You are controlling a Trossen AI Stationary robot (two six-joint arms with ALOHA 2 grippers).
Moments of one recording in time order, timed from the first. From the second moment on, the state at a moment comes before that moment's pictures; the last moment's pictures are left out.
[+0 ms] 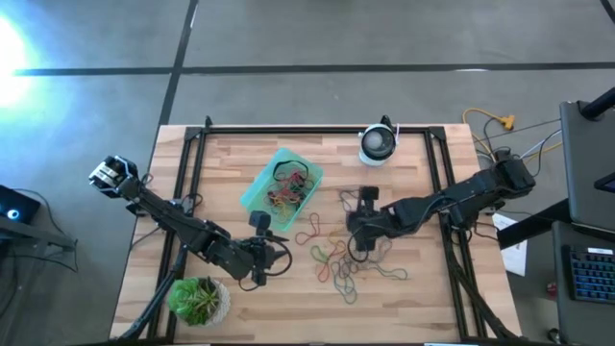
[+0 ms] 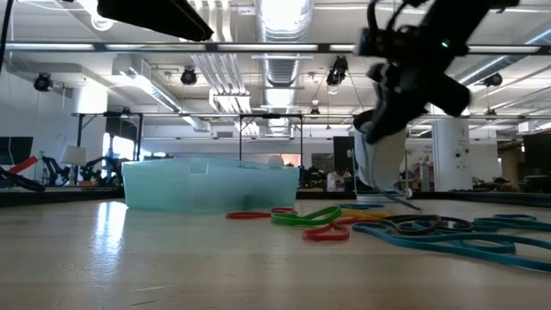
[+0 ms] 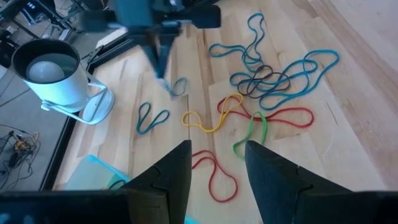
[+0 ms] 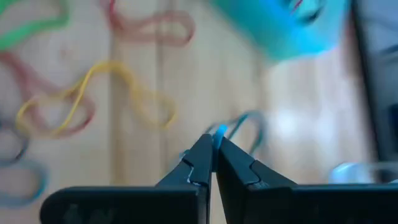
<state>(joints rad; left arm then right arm) -0.56 1.37 0.93 -0.21 -0.66 0.04 0.26 1.53 0.93 -0.54 0.52 0.14</state>
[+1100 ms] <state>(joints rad) -0.61 1.36 0.93 -0.35 -0.66 -0.07 -0.17 1.70 1.30 -0.07 0.05 -0.24</state>
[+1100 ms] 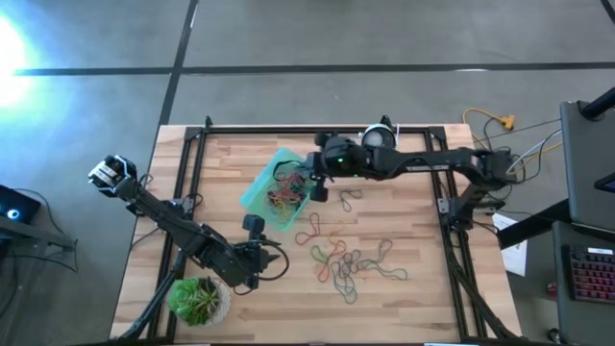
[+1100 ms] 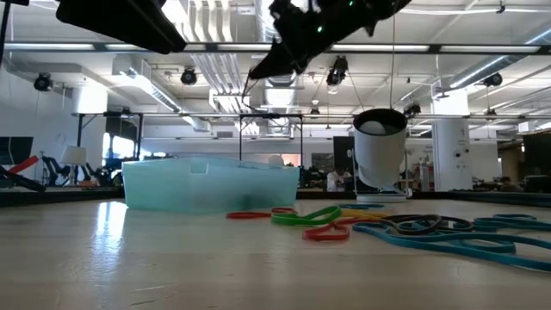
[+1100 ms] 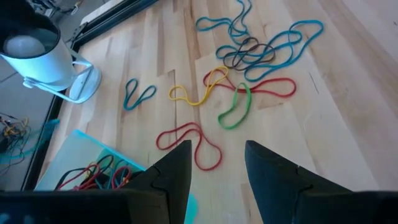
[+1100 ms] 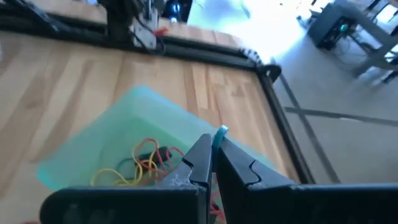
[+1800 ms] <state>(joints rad) -0.61 1.36 0.92 -0.35 -0.66 -0.10 -0.25 1.90 1.35 -0.06 -0.13 -0.11</state>
